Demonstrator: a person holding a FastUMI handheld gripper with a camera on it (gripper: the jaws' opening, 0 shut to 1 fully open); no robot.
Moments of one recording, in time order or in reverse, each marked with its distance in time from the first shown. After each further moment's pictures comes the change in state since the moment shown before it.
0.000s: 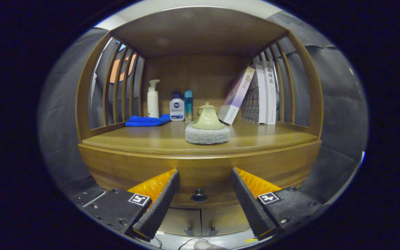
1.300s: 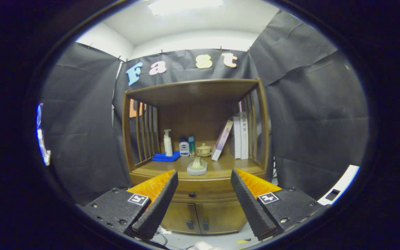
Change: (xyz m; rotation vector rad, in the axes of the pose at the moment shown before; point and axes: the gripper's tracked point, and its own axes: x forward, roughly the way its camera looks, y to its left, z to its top) arm -0.243 -0.069 0.125 0.042 -0.216 0.088
